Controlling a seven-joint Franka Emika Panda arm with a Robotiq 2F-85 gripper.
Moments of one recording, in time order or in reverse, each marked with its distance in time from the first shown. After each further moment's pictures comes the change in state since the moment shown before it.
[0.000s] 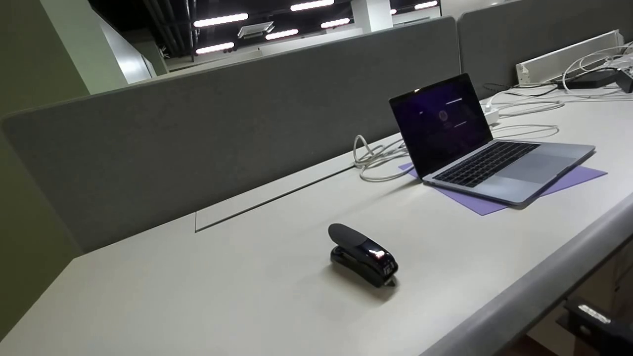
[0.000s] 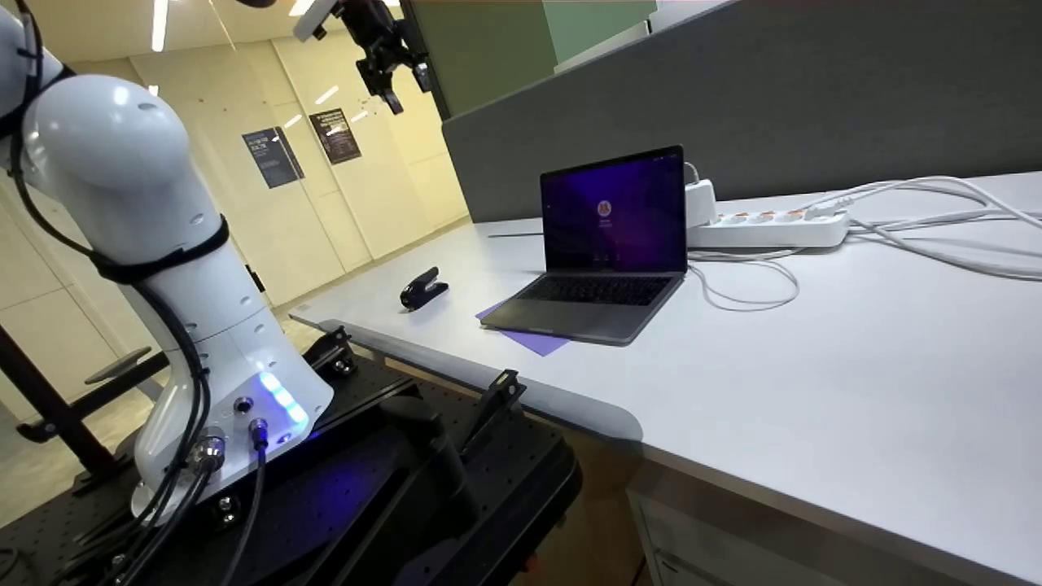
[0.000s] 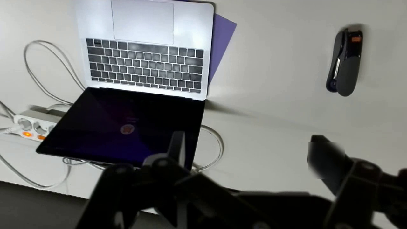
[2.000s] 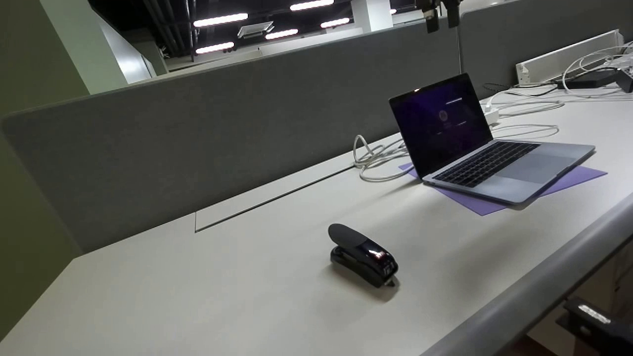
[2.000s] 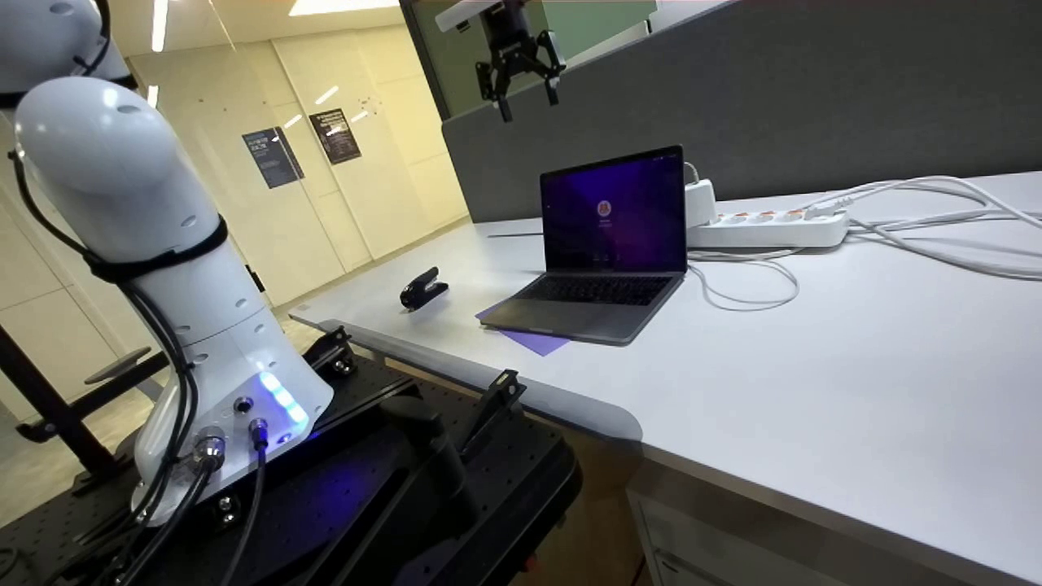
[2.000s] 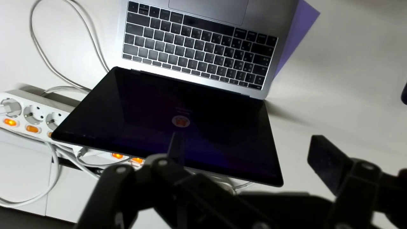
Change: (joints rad) arm -0.115 0.488 -0.237 0.320 0.036 0.049 -0.479
